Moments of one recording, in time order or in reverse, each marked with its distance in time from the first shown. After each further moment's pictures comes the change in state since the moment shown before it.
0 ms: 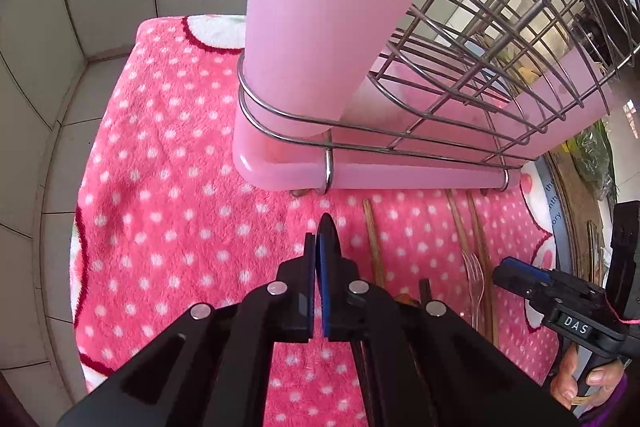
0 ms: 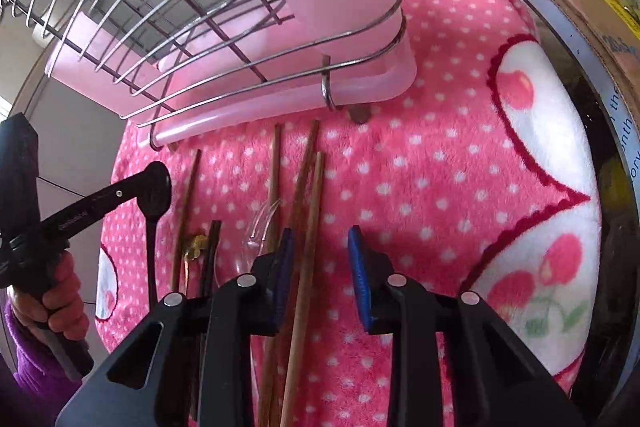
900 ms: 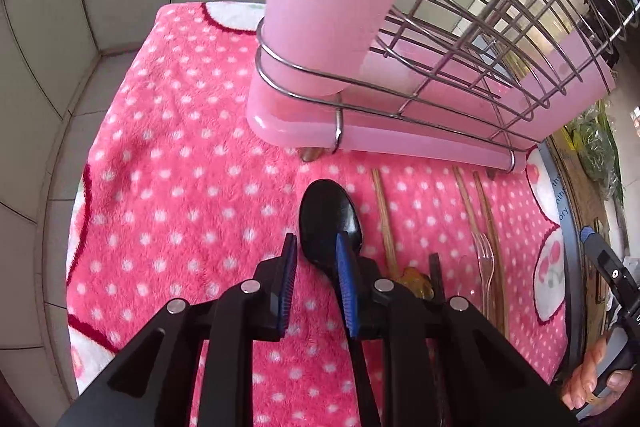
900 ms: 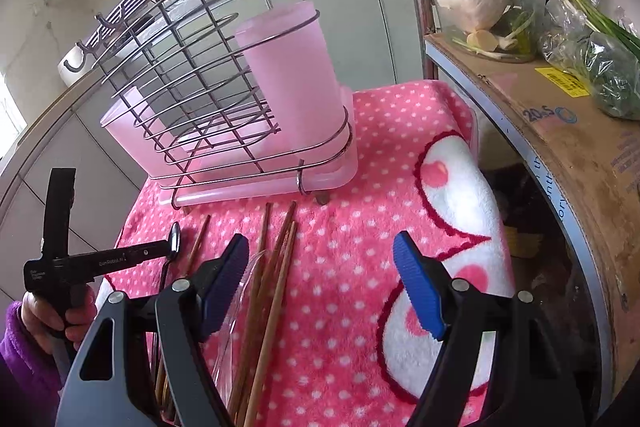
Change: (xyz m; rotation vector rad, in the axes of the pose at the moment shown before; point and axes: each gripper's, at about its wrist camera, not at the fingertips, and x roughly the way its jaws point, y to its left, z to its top) left arm 0.006 -0.001 -0.029 -0.046 -0.024 0.013; right arm -0.082 -0.023 -0.032 -0.049 -0.399 -0.016
